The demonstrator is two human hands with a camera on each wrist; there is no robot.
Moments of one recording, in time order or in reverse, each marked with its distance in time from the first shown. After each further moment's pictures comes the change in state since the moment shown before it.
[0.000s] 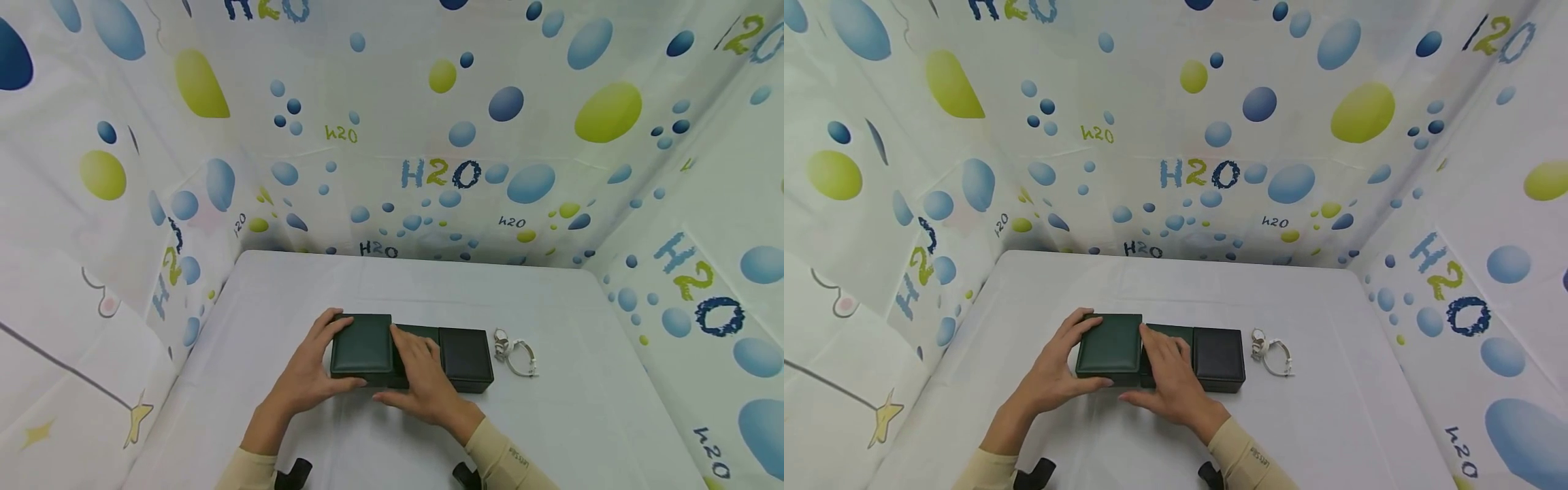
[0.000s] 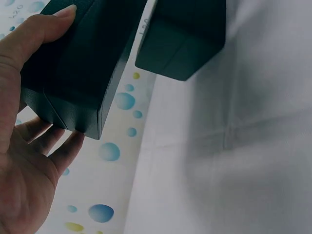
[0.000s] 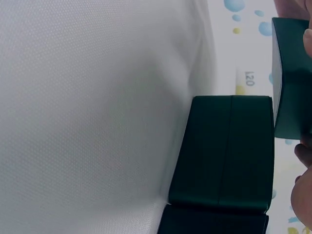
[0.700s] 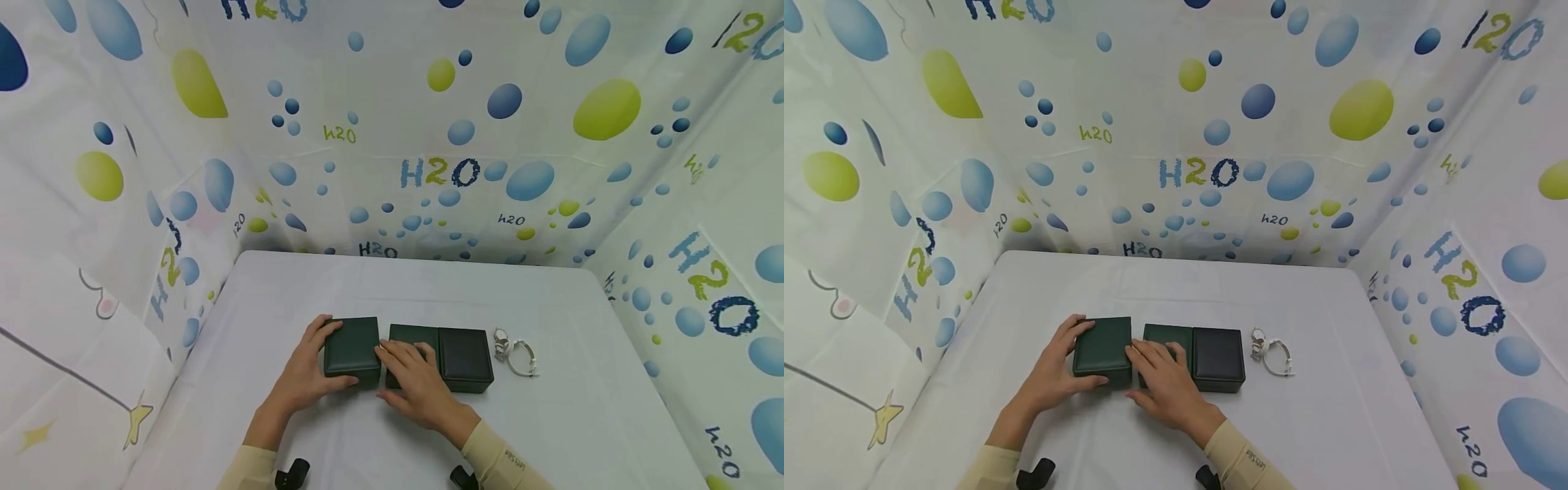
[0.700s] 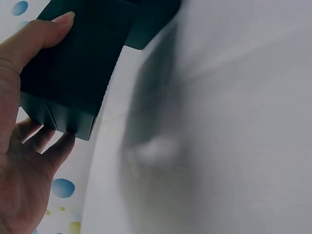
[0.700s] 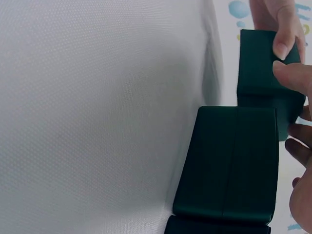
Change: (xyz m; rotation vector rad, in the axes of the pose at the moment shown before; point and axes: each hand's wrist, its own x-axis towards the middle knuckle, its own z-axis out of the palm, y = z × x) left_hand -0.007 -0.042 0.019 -0.027 0.025 -0.086; right_hand -0.003 -0.001 0.007 -0.200 -0.013 -0.130
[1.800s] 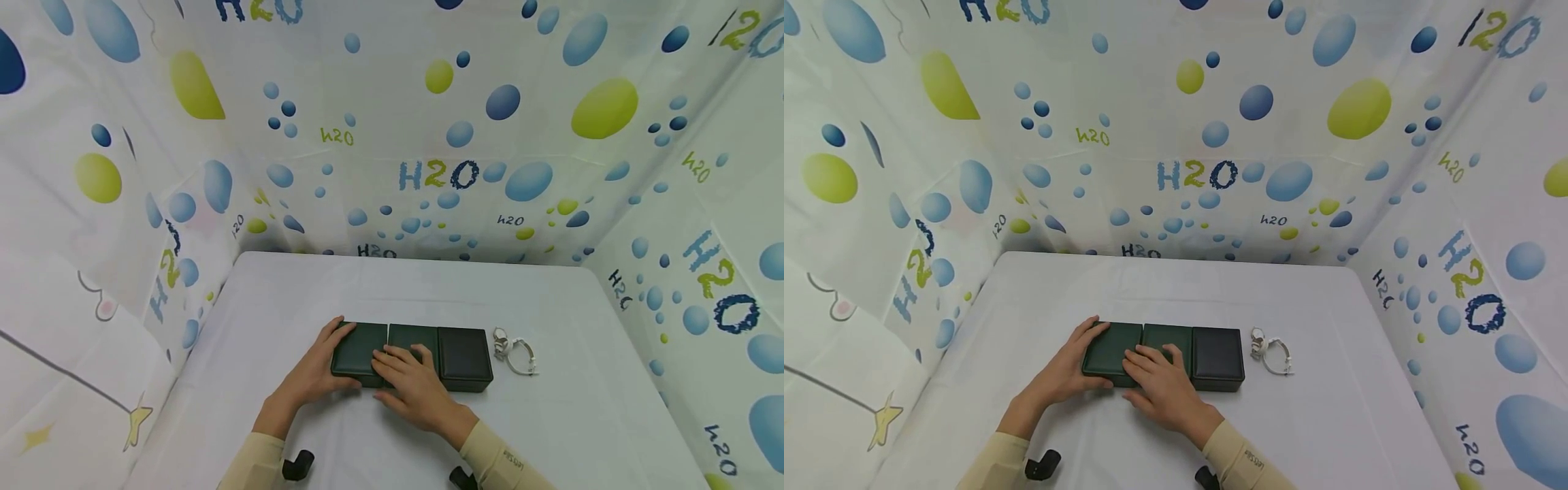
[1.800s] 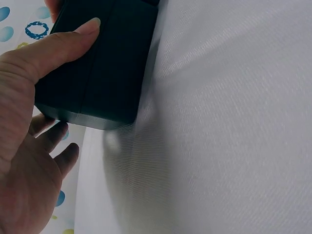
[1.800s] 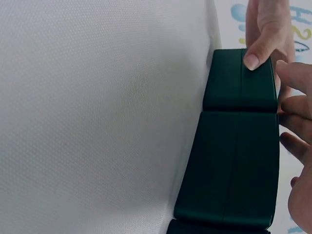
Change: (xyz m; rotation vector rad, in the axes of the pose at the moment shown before) left_hand 0.016 -0.010 0.010 0.004 -0.177 -0.017; right_hand 0.003 -0.002 0.001 -0.069 -0.032 -0.048
